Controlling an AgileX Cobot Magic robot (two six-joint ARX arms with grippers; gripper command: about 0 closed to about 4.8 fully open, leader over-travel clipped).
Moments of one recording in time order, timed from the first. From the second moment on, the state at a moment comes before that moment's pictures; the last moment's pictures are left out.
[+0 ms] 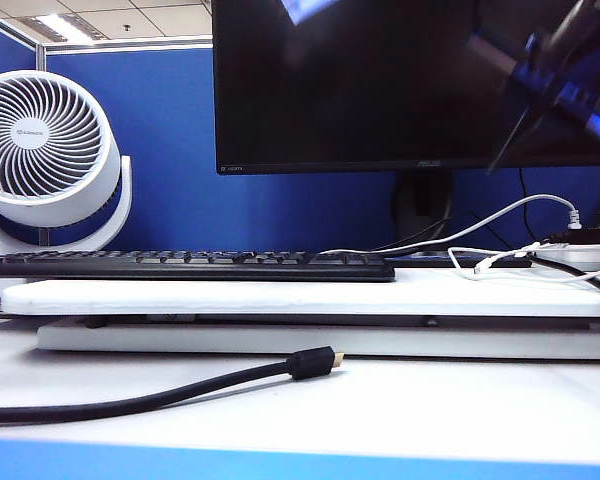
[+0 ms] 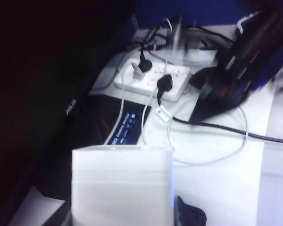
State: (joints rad) left arm -0.54 1.73 1.92 -0.67 0.55 0.66; right arm 0.16 1.43 1.11 -0.41 -0.29 0.80
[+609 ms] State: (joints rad) left arm -0.54 1.69 1.92 -0.69 0.55 0.64; right arm 0.16 1.56 1.11 -0.23 -0.20 0.90
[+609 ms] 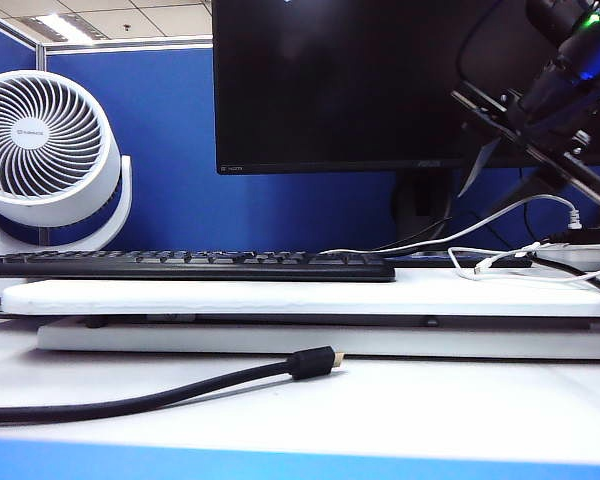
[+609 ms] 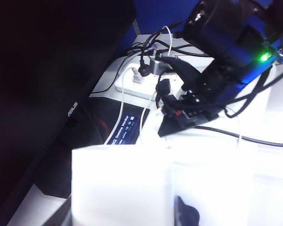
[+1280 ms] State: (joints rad) left arm -0.54 1.69 1.92 -0.70 0.55 0.63; right arm 0.18 1.68 1.11 -0.24 -0.11 0.91
